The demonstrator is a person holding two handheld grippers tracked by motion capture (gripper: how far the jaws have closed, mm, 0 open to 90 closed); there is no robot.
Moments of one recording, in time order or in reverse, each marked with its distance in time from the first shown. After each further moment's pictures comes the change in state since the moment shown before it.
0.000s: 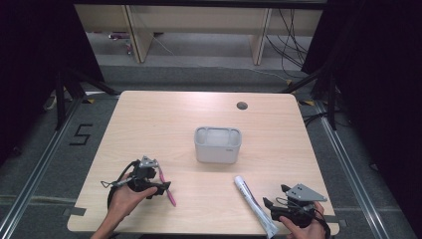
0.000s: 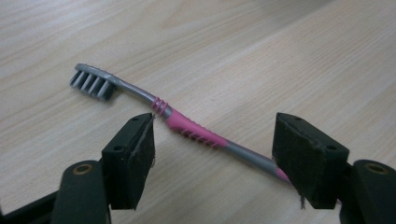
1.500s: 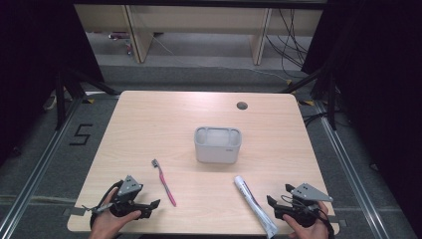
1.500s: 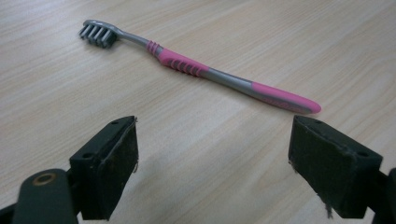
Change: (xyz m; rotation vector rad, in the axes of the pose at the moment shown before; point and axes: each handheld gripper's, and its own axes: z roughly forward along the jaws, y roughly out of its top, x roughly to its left) left arm -0.005 -0.061 -0.034 -0.131 -0.014 0.080; right arm -0.008 -0.001 -0.005 -0.028 -0.035 0.040
